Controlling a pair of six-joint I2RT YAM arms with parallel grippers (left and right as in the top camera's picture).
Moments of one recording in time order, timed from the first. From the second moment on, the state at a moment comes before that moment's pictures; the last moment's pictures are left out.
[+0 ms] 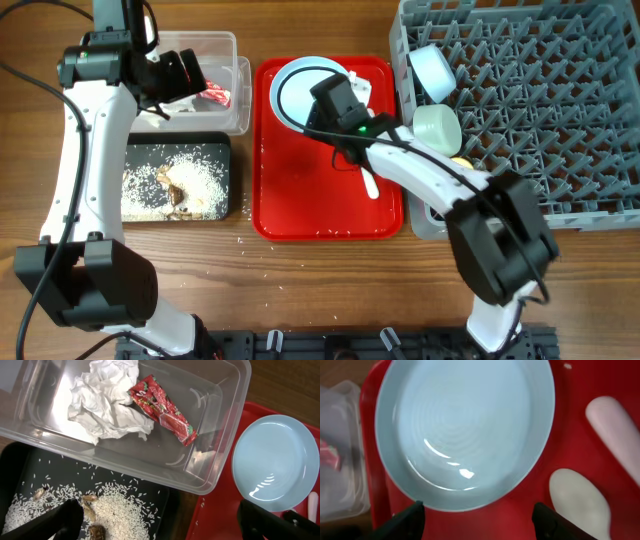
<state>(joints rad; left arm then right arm) 0.05 1.76 1.69 -1.04 0.01 -0.29 0.60 1.99 1.33 -0.31 0.14 0.87</state>
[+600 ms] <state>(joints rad) 0.05 1.76 1.69 -1.04 0.01 -0.29 0.55 2.11 1.34 -0.23 0.10 1.02</state>
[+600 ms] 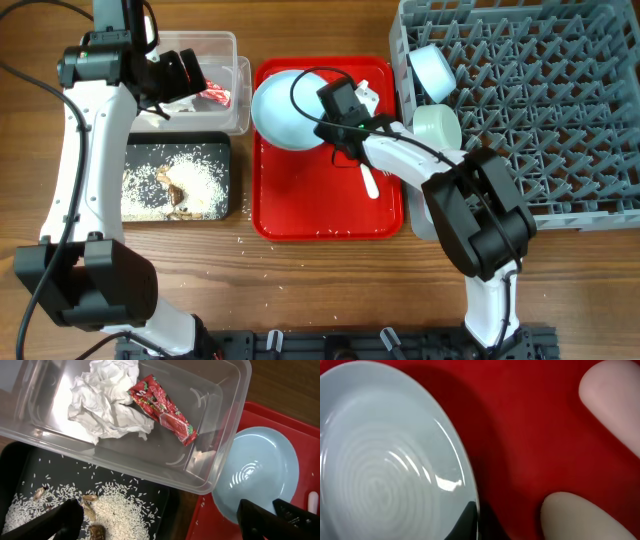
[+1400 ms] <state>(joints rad) 0.05 1.76 1.69 -1.04 0.01 -0.29 0.18 1.49 1.37 -0.30 0.90 0.04</state>
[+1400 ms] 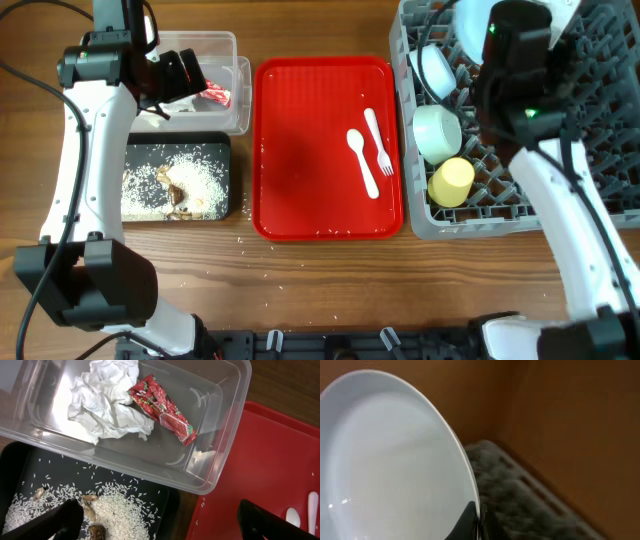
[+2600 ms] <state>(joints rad) 0.05 1.76 1.69 -1.04 0.01 -0.29 0.35 1.60 1.36 -0.61 -0.22 0.29</state>
